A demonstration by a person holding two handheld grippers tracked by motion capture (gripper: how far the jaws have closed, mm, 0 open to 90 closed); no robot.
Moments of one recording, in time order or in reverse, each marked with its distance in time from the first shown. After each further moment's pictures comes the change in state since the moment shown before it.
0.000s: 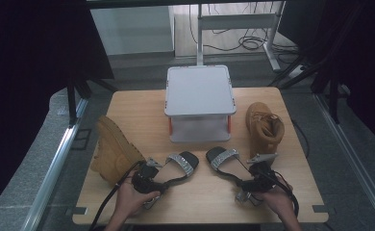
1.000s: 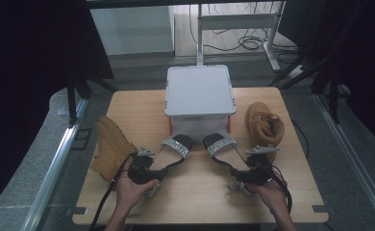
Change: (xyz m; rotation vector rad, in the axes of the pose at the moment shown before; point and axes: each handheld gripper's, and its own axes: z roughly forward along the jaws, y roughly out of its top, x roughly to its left) left arm 0.011 0.018 -0.012 -0.163 0.041 -0.157; right arm 0.011 0.026 -0.010 -0.118 -0.011 0.089
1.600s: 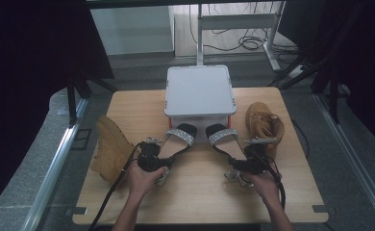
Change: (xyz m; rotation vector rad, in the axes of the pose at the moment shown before) left arm -0.004 0.036 0.024 -0.034 0.031 -0.084; right arm -0.007 0.024 0.017 -0.035 -0.063 0.097
